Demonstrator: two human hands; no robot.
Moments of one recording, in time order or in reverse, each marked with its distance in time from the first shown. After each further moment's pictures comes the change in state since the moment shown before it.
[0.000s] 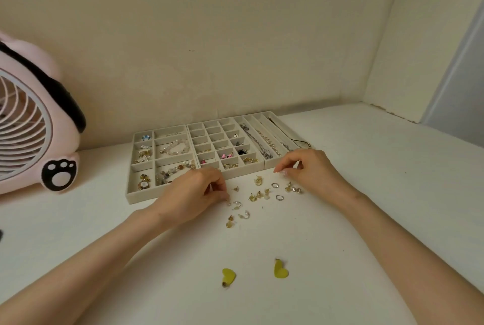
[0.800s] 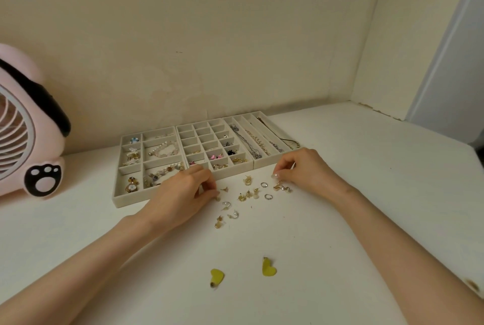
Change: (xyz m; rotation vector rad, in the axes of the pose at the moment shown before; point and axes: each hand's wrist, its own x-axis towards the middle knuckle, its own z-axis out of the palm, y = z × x) left_hand -0.003 0.002 0.005 0.089 0.103 0.047; right_hand -0.004 -0.002 -0.012 -0.049 -0.060 0.105
